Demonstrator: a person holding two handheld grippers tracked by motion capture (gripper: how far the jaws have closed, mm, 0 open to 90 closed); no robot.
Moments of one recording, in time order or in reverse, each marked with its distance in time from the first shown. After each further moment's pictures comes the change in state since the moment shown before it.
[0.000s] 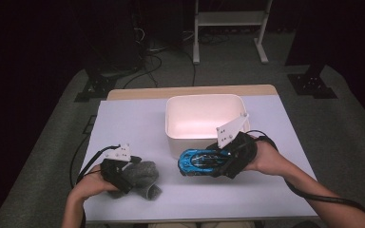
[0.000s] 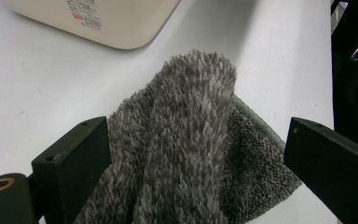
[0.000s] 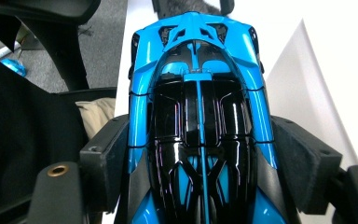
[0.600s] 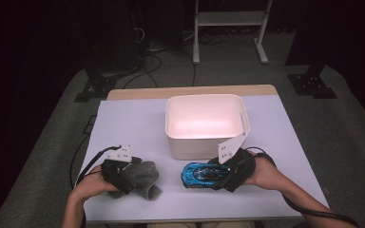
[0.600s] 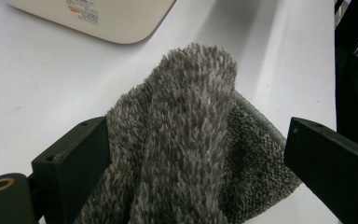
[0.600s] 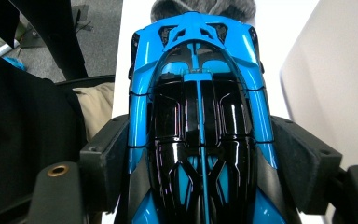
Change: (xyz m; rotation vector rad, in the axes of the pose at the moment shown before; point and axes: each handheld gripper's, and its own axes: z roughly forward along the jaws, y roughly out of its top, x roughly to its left) left arm -0.001 0.000 0.002 0.018 0.002 -0.001; right arm 0.011 -0.040 0.033 0.008 0.005 0.030
